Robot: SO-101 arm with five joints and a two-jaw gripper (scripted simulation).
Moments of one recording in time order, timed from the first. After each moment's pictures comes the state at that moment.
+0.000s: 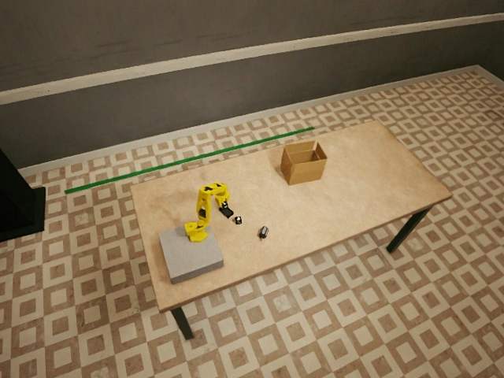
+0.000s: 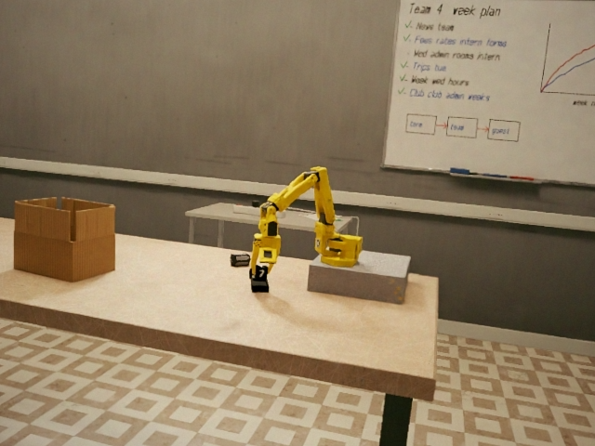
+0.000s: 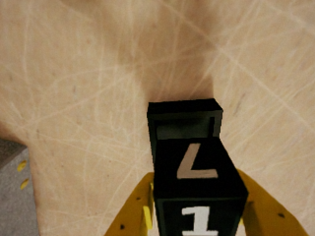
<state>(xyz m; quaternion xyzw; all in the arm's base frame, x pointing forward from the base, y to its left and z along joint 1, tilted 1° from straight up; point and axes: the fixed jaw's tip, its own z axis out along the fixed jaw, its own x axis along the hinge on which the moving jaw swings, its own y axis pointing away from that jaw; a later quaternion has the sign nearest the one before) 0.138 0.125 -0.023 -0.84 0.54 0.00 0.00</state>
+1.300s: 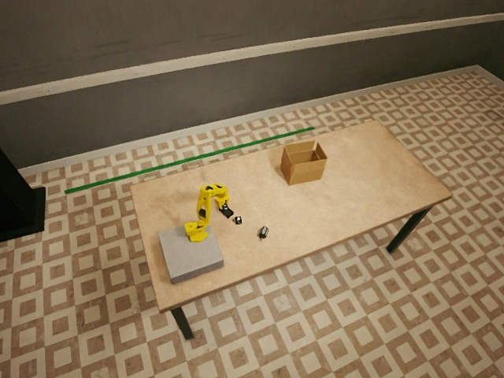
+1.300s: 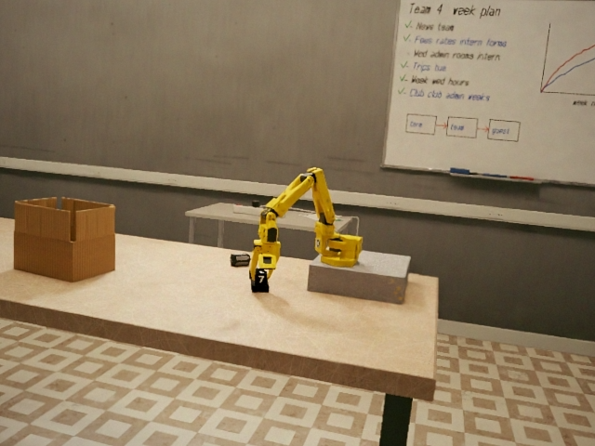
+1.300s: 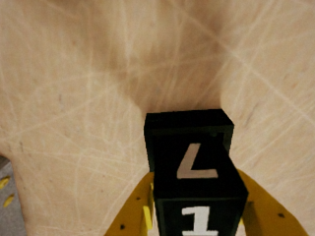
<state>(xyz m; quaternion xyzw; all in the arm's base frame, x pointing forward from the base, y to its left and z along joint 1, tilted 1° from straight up) 0.138 0.125 -0.038 -0.84 0.54 0.00 0.00</state>
